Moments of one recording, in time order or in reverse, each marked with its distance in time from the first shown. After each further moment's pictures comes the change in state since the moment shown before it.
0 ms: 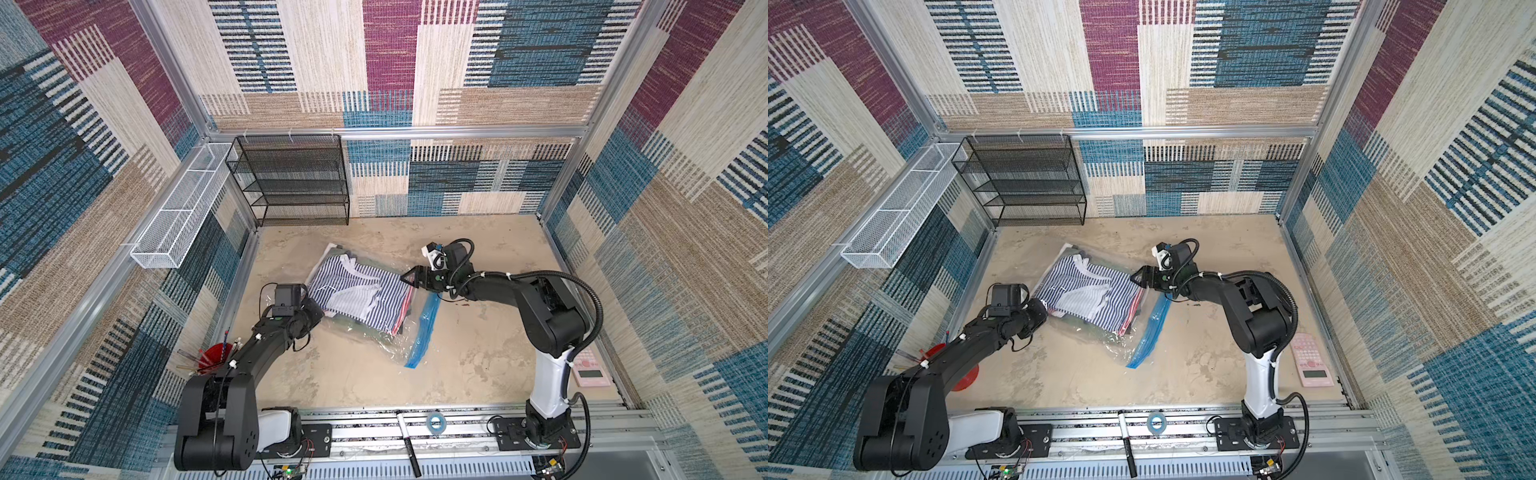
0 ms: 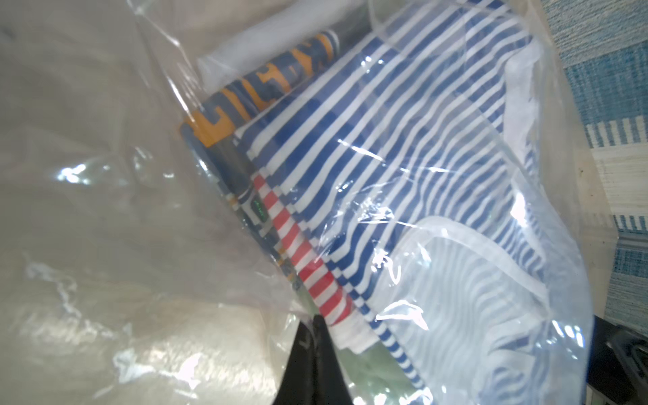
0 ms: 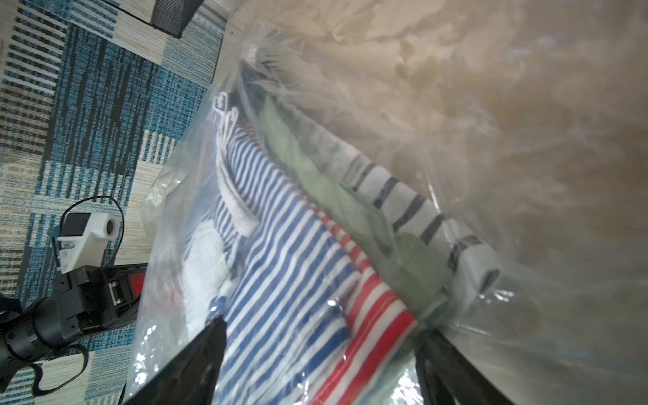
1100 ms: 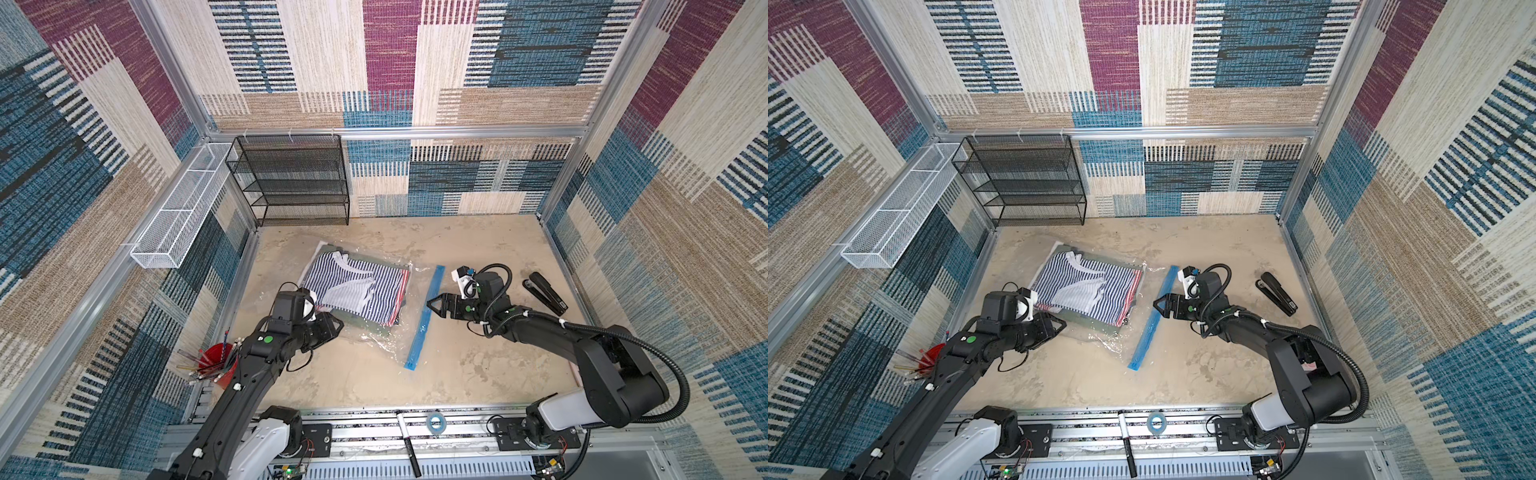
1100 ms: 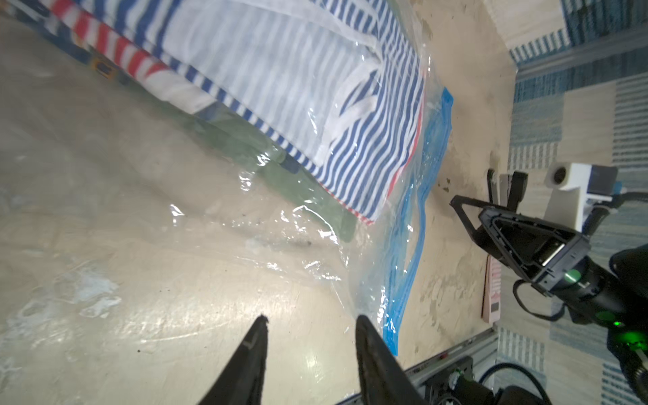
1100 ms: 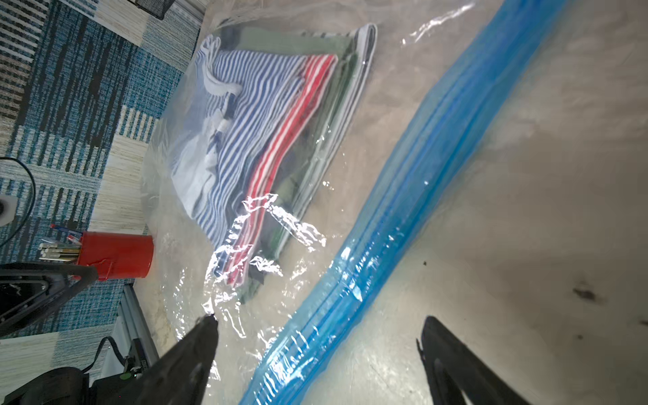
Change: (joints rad) left arm -0.216 -0.367 0.068 -0.440 0.180 0.100; right arm -0.048 -0.524 -0.579 0.024 0.099 -0.015
